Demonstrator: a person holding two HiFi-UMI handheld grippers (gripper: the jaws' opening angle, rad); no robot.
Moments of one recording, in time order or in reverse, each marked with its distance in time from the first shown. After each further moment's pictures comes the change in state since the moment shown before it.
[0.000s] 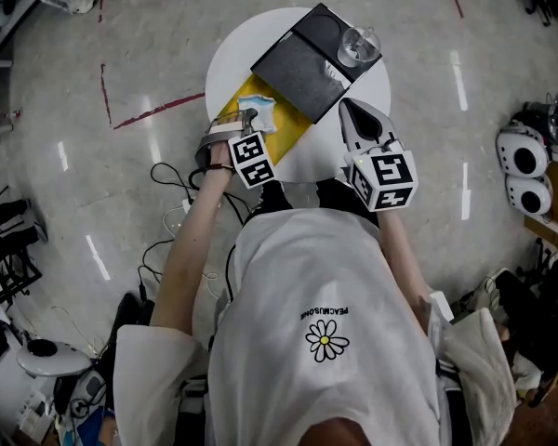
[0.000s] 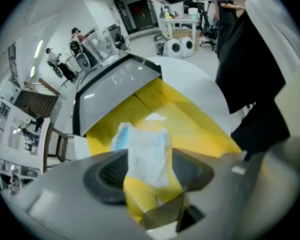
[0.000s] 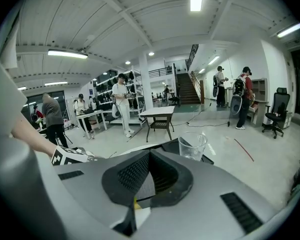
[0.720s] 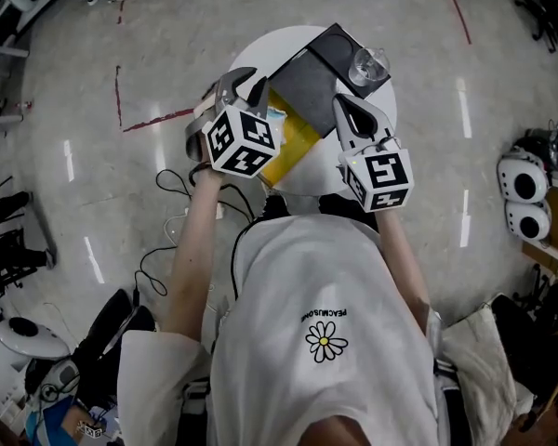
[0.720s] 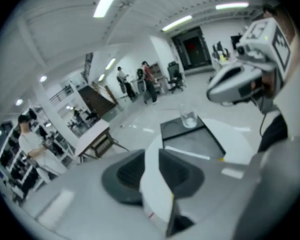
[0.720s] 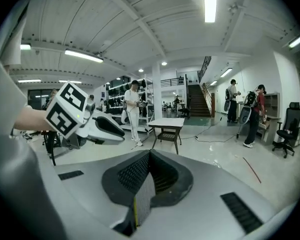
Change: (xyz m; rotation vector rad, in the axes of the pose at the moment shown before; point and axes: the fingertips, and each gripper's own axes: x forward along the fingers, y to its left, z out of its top) left arm -0.169 0.160 0.048 -0.444 -0.353 0.468; right arm 0.019 0.024 0.049 -0.127 -0.110 0.080
